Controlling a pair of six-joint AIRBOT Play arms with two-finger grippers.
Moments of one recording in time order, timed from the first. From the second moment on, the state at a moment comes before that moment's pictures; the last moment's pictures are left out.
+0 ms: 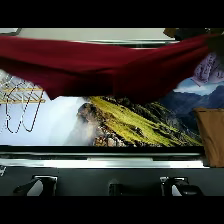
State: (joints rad) left arm 0.36 -0.88 1.76 1.09 -1.15 -1.78; right arm -0.08 -0.79 1.66 -1.04 1.16 1.34
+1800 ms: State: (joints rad) left arm 0.14 -1.89 1.75 1.23 -0.98 -1.57; right arm -0.08 -1.81 1.72 -1.17 1.09 1.54
